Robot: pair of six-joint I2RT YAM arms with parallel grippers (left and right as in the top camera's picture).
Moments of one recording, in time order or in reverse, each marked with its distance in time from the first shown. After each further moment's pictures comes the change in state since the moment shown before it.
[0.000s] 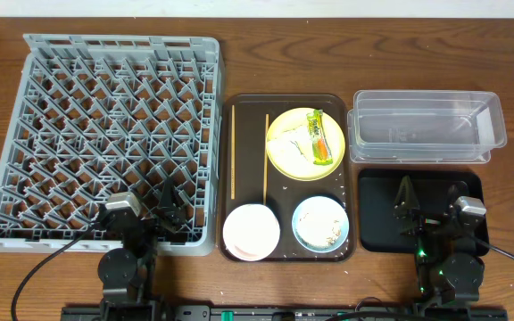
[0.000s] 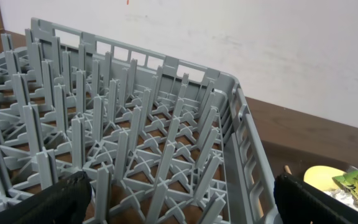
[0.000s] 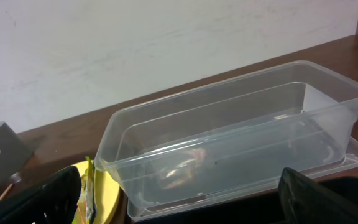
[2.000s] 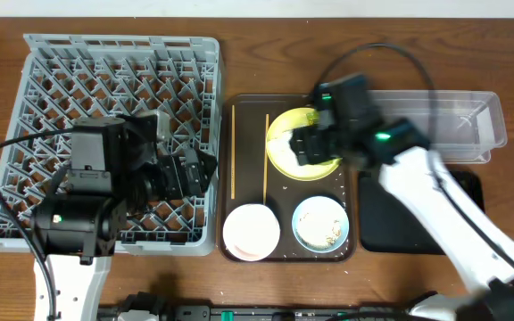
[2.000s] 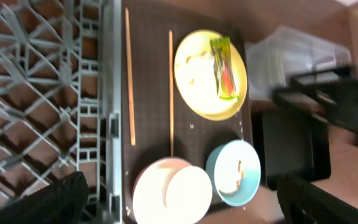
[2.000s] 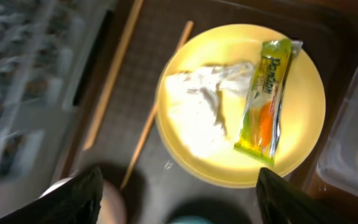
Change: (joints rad) left arm -0.102 1.015 1.149 -0.943 0.437 -0.028; right arm 0.510 1.548 1.284 -0.686 -0.176 -0.058
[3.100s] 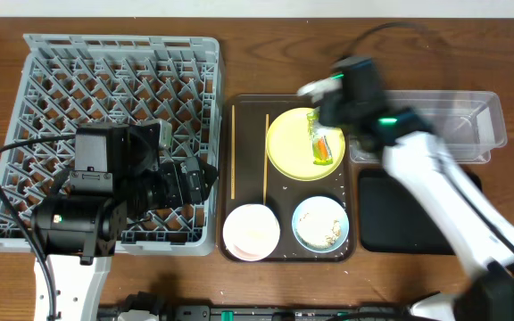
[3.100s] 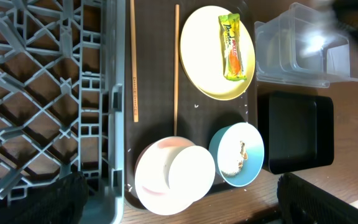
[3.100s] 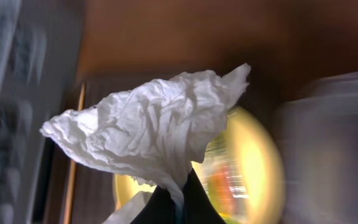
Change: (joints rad) left arm -0.005 0.000 0.001 -0.077 -0.003 0.002; right arm -0.113 0.038 0.017 0.183 0.186 0.229
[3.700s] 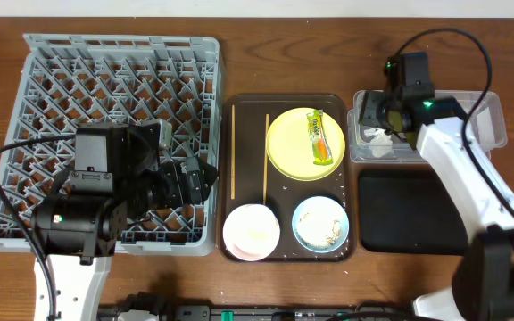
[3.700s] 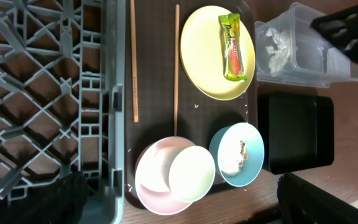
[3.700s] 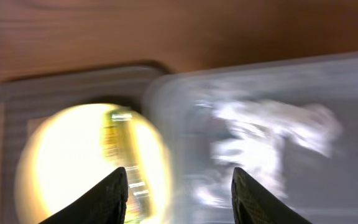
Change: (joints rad) left arm 0.000 0.000 0.000 0.000 -0.001 0.000; right arm -0.224 0.056 -0.027 -0.035 -0.109 -0.167
